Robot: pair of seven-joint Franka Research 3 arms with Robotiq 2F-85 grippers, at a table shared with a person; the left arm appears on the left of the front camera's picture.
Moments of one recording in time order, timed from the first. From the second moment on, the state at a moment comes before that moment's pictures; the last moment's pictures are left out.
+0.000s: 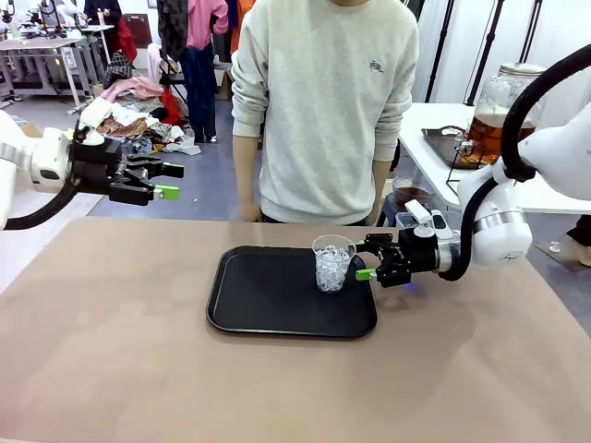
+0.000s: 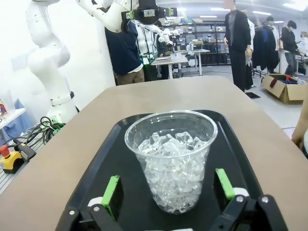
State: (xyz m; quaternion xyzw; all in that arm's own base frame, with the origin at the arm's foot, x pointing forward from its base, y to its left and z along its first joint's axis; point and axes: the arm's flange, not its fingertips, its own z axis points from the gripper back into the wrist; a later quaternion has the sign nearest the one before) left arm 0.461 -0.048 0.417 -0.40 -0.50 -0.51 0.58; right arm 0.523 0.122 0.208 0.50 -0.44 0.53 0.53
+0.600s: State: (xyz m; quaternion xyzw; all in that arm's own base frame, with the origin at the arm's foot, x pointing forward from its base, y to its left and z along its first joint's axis) left arm 0.461 -0.048 0.417 -0.40 -0.50 -0.51 0.58; right arm 0.528 0.132 0.204 0.51 -0.43 0.53 0.52
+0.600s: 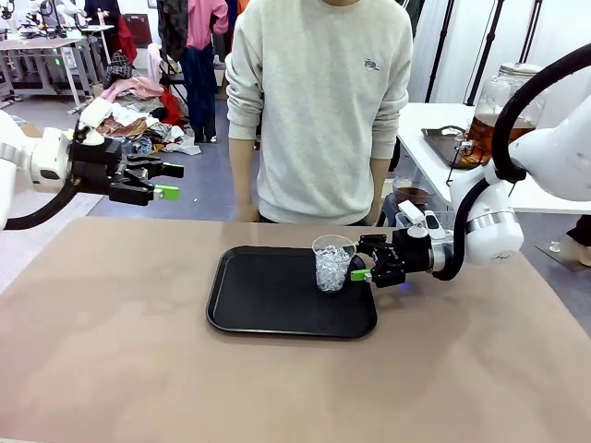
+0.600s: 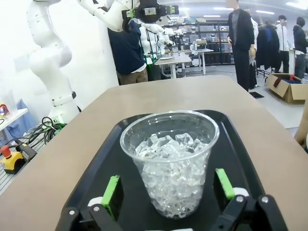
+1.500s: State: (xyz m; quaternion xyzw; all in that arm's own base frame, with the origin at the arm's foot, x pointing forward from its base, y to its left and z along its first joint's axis) left arm 0.461 -0.048 0.417 -0.40 -0.50 -0.51 0.58; right arm 0.534 0.156 0.197 0.53 -0.41 0.53 0.52
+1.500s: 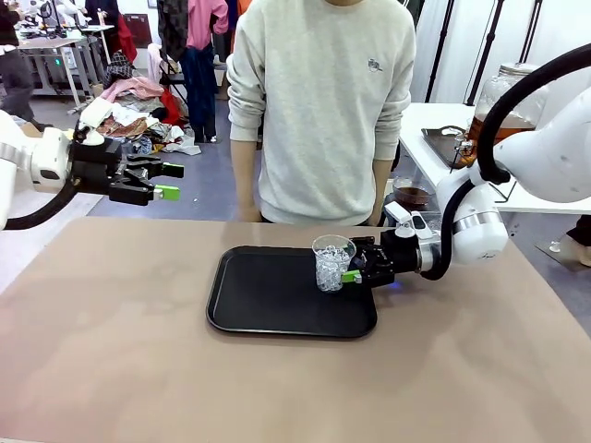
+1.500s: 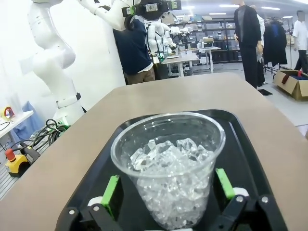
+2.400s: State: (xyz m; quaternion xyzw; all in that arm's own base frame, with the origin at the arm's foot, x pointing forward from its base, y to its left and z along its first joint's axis) left arm 0.461 -0.048 0.417 -0.40 -0.50 -0.51 0.58; right arm 0.534 0.179 0.191 0.53 -0.39 0.54 0.53
